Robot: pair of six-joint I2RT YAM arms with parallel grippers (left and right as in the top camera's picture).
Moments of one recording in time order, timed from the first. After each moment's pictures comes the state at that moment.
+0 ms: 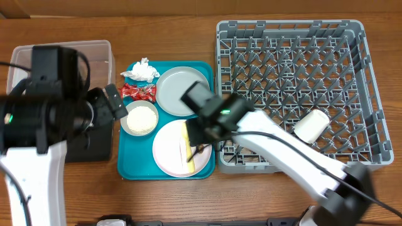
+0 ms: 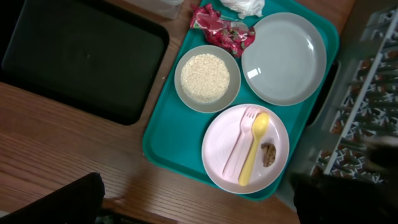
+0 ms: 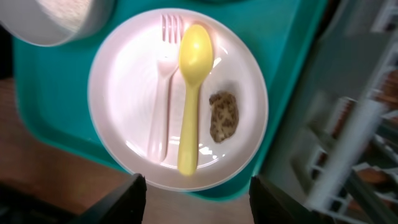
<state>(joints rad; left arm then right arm) 0.00 1.33 1.82 -1.64 0.00 -0.46 0.84 1.77 1.50 -1.05 -0.07 0.63</state>
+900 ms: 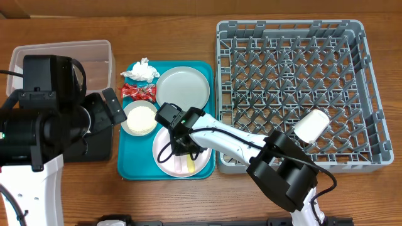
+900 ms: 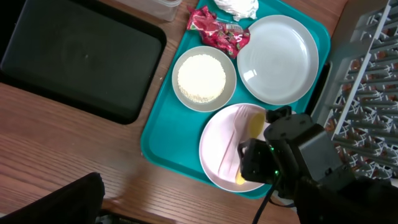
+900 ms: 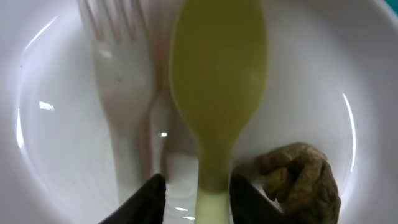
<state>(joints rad) 0.00 1.31 1.83 -1.65 0.01 -0.46 0.92 2.09 1.49 -0.87 -0.05 0.78</state>
